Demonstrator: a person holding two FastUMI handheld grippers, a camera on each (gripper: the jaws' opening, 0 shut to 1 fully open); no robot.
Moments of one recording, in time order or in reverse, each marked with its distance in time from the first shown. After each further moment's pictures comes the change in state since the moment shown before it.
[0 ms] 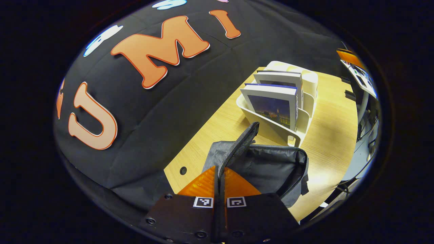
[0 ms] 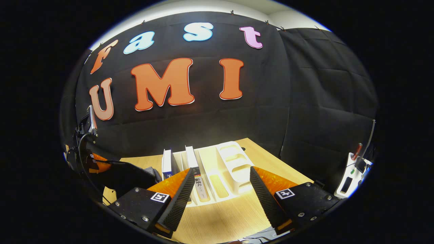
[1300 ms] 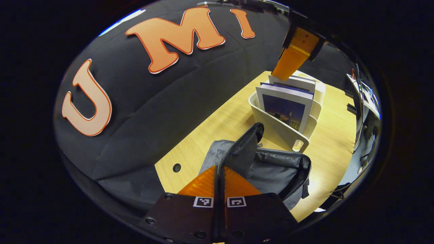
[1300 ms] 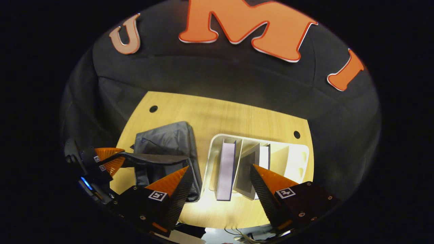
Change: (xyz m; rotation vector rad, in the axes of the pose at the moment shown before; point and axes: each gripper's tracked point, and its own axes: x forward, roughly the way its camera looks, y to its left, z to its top) left arm 0.031 0.023 -0.021 -0.123 0.016 -0.077; right arm 0.154 0.193 -0.008 -0.470 0.765 0.275
